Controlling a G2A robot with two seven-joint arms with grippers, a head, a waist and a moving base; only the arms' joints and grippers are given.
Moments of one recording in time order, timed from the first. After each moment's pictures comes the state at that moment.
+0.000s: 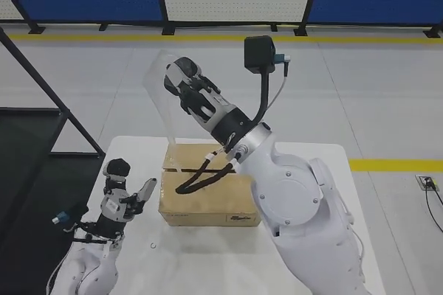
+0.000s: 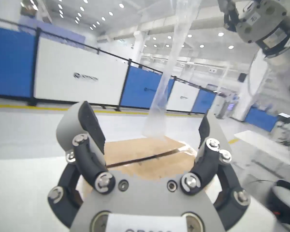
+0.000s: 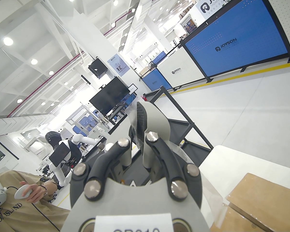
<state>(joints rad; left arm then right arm) 1.32 -1.27 -1.58 -1.81 1.16 -0.43 0.37 -0.52 -1.65 1.08 -1.74 -0.43 0.17 0.38</state>
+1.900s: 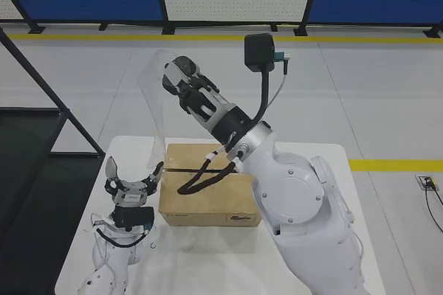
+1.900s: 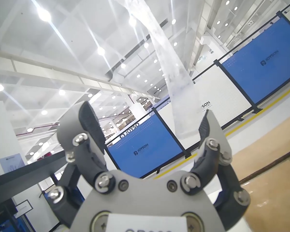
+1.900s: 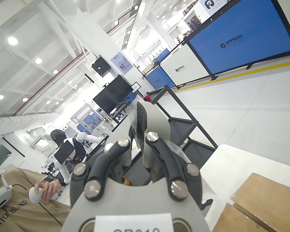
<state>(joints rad) 1.09 -1.29 -1.43 -1.41 1.92 0.41 0.81 -0.52 -1.66 1.10 -1.75 -0.41 0.17 0.40</state>
